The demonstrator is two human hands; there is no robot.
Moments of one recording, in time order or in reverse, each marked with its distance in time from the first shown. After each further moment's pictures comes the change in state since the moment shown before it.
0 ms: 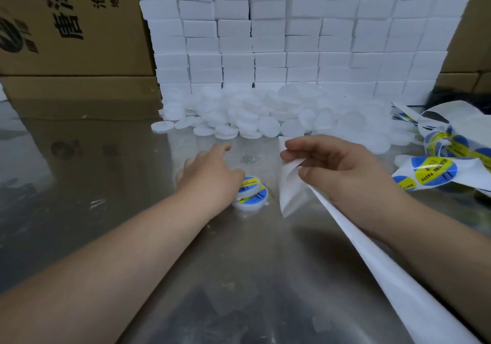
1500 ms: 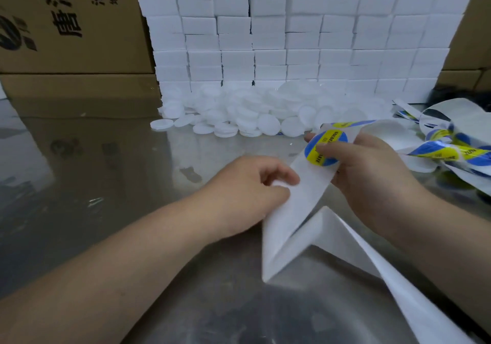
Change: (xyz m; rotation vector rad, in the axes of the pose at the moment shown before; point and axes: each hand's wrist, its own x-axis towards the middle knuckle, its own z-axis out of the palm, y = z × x) left_hand -0.046 0.031 -0.013 -0.496 -0.425 0.292; right_hand 0.008 0.001 -0.006 0.210 0.348 0.294
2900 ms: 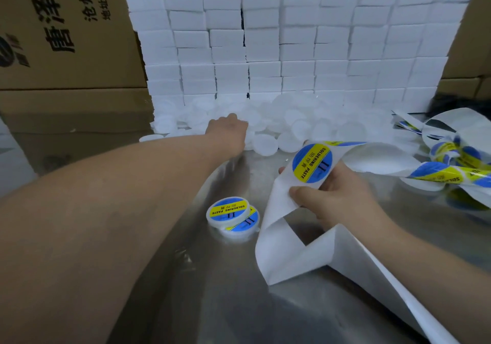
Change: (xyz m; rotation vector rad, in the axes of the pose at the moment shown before) left_hand 0.202 -0.073 -0.049 1.270 0.187 0.028; right_hand 0.021 0.029 -0.002 -0.331 -0.162 -0.185
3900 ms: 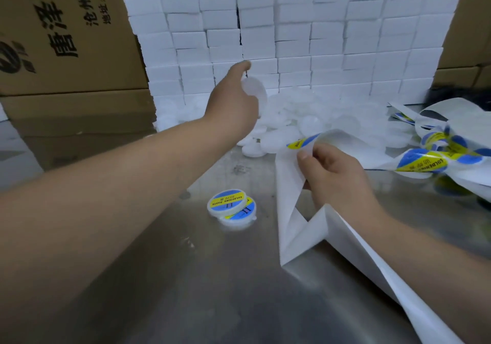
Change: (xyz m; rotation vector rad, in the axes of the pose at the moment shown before) left_hand -0.072 0.040 -0.105 -1.143 0.279 -0.236; right_hand -0.001 -0.005 -0.003 -0.048 0.208 -0.083
